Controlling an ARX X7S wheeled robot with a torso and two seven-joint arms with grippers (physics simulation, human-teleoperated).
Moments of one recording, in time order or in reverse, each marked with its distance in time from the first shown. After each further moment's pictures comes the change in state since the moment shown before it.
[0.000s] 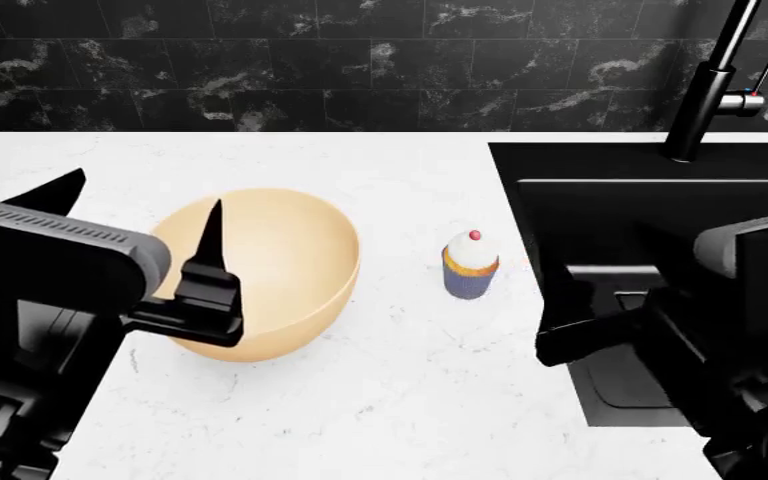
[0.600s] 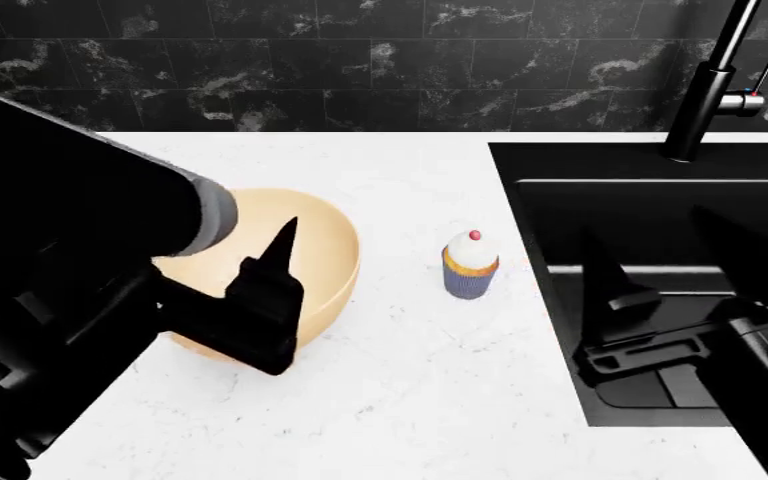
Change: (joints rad) left arm -0.592 0.013 0.372 -0.177 -0.746 0.036 -0.374; right arm -0.198 0.131 0.232 -0.175 0.093 -0.148 0.070
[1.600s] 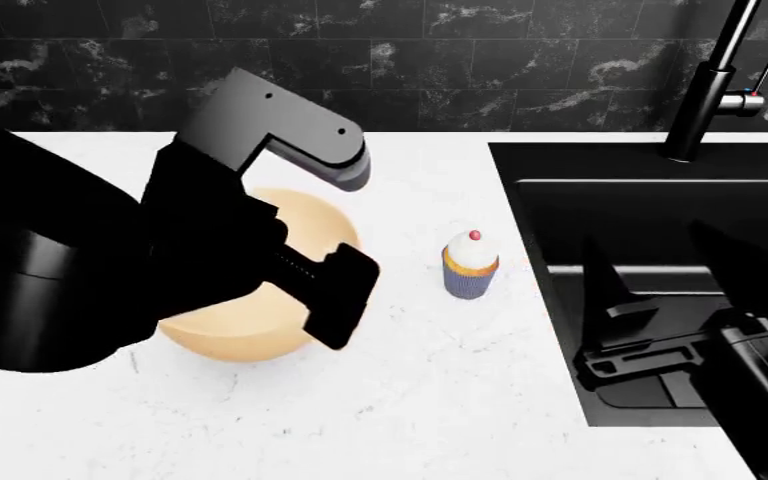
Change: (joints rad) left arm -0.186 0.218 0.316 -0.586 -0.023 -0.265 0.245; right arm -0.082 -0.039 0.010 0.021 -0.083 -0.018 -0.032
